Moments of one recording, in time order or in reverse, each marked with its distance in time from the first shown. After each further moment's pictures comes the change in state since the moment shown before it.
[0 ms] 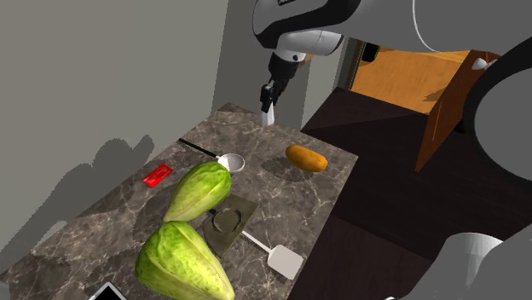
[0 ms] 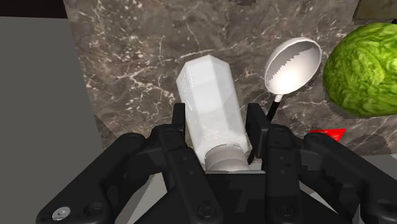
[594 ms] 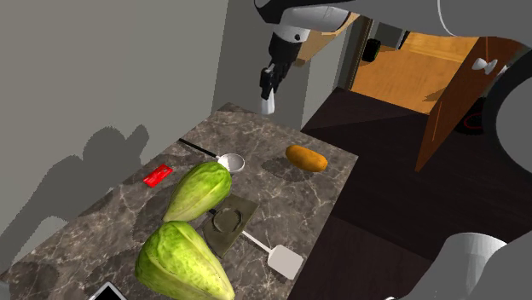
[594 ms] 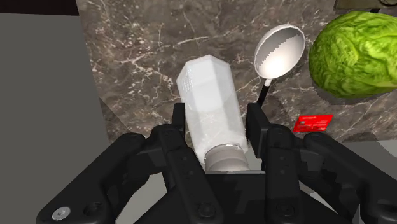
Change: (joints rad) arm 0.002 -0.031 -0.003 0.086 -0.037 -0.105 0.044
